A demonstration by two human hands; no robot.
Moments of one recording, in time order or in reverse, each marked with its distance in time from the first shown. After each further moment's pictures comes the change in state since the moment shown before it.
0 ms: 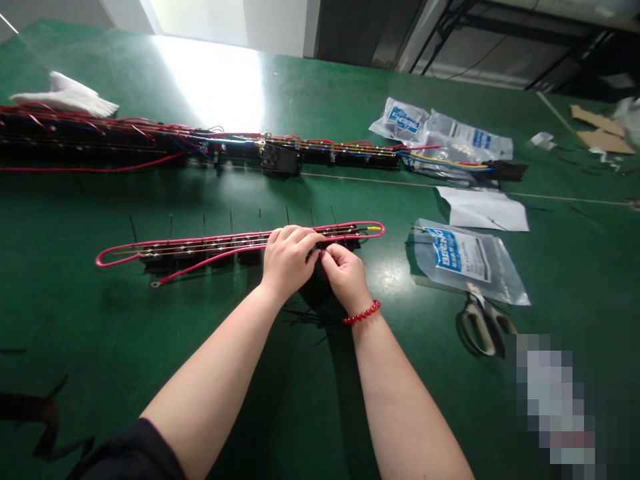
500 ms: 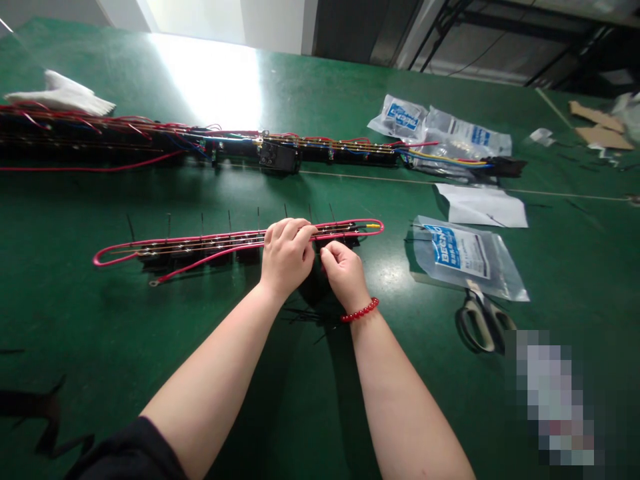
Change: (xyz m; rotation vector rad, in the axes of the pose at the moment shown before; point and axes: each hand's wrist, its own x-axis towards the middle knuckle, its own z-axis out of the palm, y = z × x) left_hand -0.001 0.001 0.002 0.051 0.097 -0.050; right_hand 0.000 0.002 0.001 0.000 0.021 0.007
